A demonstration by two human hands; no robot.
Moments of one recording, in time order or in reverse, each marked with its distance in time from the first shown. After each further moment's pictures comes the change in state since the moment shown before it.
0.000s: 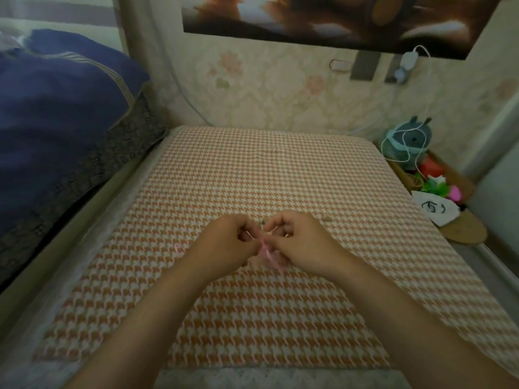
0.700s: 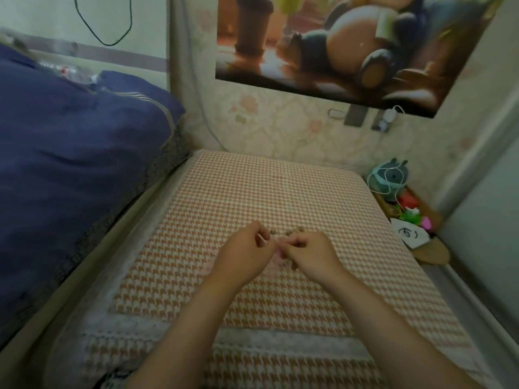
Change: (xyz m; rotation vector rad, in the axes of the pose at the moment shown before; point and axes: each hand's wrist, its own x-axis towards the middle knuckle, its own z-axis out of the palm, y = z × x) left_hand -0.084 0.032 -0.020 -0.058 0.218 0.064; right_hand -0.070 -0.054 0.017 0.004 0.202 0.081
